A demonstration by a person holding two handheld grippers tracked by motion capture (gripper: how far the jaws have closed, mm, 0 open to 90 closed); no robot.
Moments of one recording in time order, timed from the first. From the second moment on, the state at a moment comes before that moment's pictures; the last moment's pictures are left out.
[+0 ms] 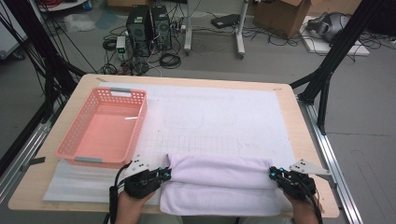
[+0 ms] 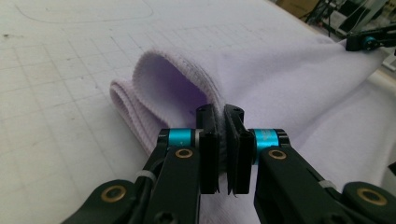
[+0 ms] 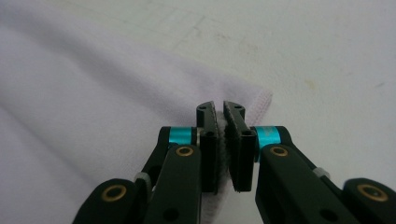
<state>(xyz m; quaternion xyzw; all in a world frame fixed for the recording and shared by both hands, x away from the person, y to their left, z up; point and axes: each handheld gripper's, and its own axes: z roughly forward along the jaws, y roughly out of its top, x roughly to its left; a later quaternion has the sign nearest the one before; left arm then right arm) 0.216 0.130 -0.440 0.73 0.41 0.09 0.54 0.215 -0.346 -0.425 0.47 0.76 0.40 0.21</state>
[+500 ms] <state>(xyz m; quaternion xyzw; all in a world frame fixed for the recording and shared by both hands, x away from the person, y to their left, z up) 0.209 0.130 -0.431 0.73 0.39 0.12 0.54 0.205 -0.358 -0.408 0.47 0.74 0.43 0.21</state>
